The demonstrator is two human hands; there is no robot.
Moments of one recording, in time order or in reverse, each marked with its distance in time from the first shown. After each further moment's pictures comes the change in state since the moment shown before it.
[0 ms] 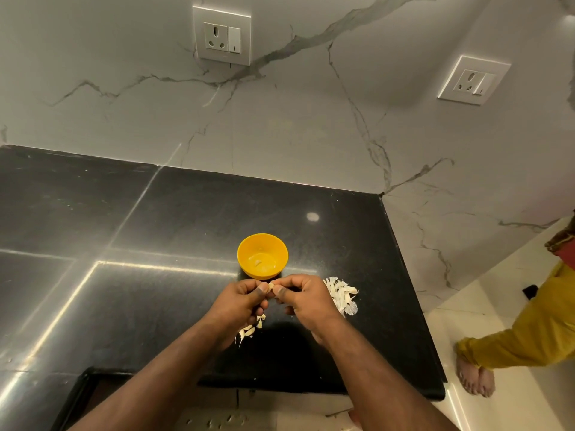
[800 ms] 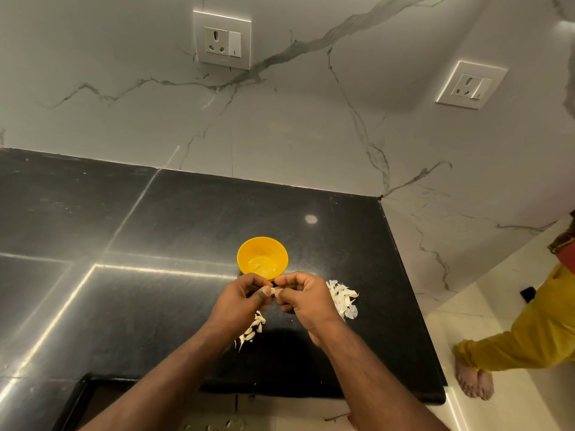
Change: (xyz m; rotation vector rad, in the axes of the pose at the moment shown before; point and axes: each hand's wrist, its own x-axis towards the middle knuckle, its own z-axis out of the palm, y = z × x) left_hand 0.009 -0.005 -0.001 0.231 0.141 0.245; right_hand -0.001 -0.011 0.003 0.120 0.063 0.053
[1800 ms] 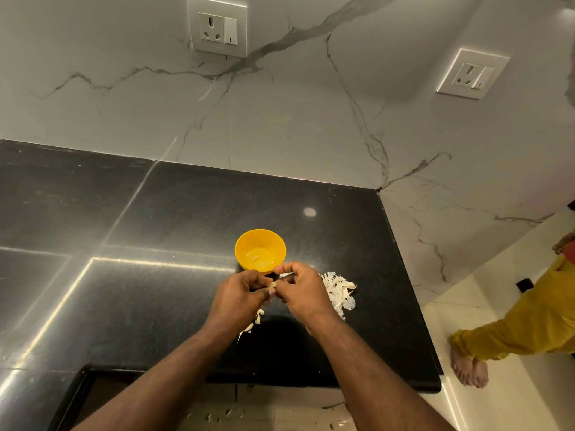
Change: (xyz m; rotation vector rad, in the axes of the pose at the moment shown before) left_hand -0.007 0.007 0.009 0.187 0.069 0.032; right_hand 0.003 0.002 0.005 -0.270 0.087 -0.069
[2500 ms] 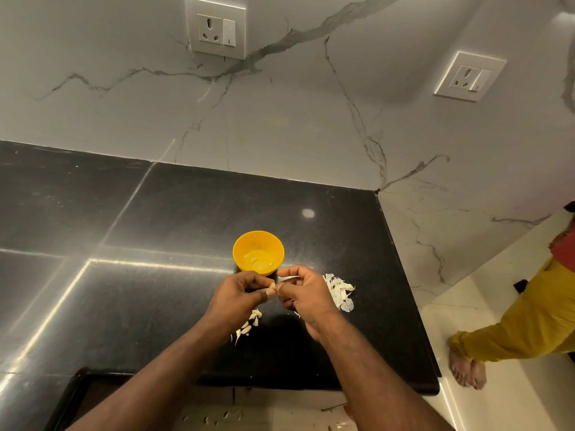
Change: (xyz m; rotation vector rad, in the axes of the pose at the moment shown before) left_hand 0.005 -0.001 -0.006 -0.180 -0.093 -0.033; right_hand 0.002 0.008 -0.007 0.331 -0.076 0.133
